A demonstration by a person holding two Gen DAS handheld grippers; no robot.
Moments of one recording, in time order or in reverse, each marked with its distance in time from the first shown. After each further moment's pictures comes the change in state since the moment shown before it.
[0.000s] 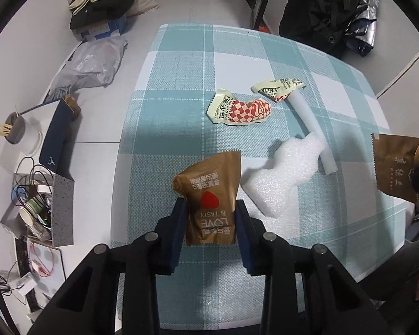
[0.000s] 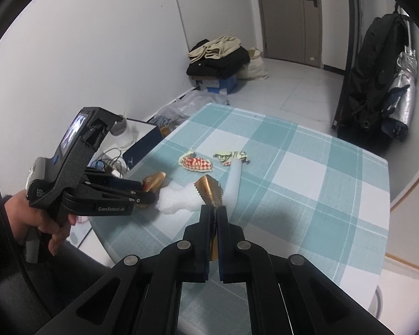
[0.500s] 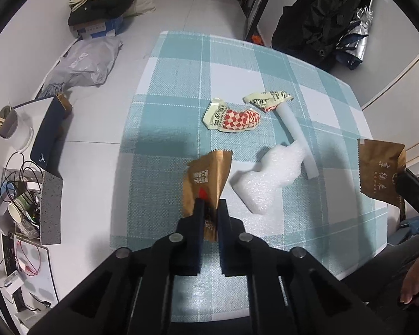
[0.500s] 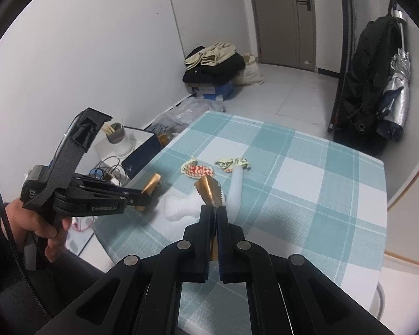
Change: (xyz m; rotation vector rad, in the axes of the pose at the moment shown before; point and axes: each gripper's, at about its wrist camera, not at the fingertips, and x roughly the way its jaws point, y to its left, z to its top) left arm -0.016 0.009 -0.002 -0.033 -0.036 -0.078; right arm -0.007 0.004 0.001 0.025 -0.030 -0.014
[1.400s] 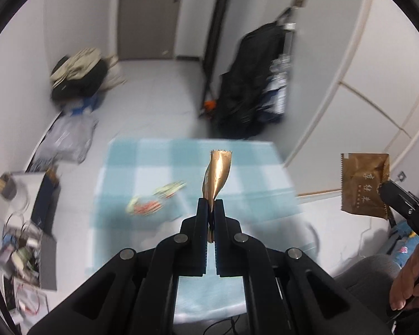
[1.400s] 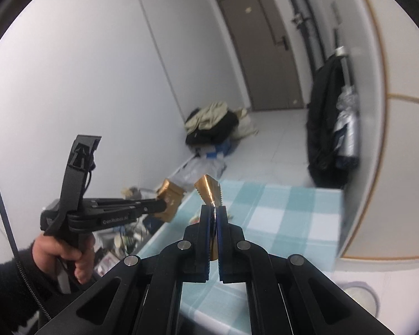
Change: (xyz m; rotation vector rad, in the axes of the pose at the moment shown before) left arm -0.115 -0.125 0.011 0.152 -0.335 -0.102; right arm -0.182 -0.059 -0.001 0.150 -0.330 0.046
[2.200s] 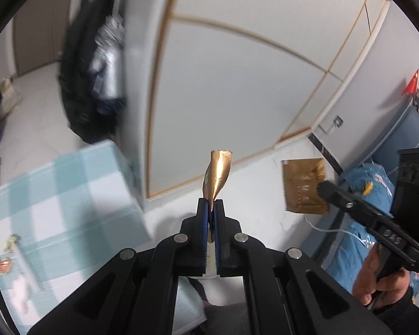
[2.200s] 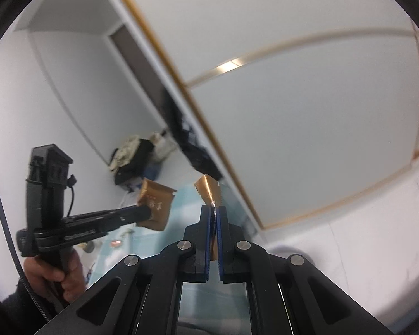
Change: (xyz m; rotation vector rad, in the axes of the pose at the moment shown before) left arm 0.101 -0.199 0.014 0.254 0.194 -0.359; right arm -0.104 -0.213 -0.063 0.428 -0.013 -0.297
